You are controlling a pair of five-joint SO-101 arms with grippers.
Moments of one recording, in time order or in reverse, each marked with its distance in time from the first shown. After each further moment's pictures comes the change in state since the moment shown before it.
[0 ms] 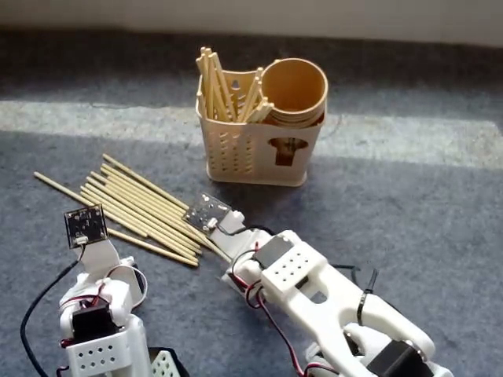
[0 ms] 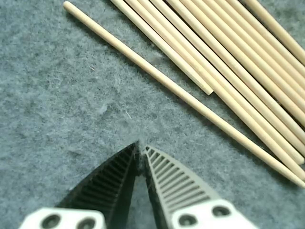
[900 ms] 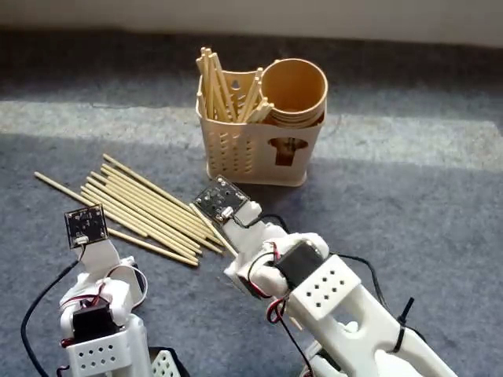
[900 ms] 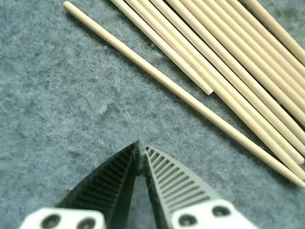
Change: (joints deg) left arm 0.0 0.0 0.0 0.0 0.0; right arm 0.0 -20.0 -6.2 17.1 -6.9
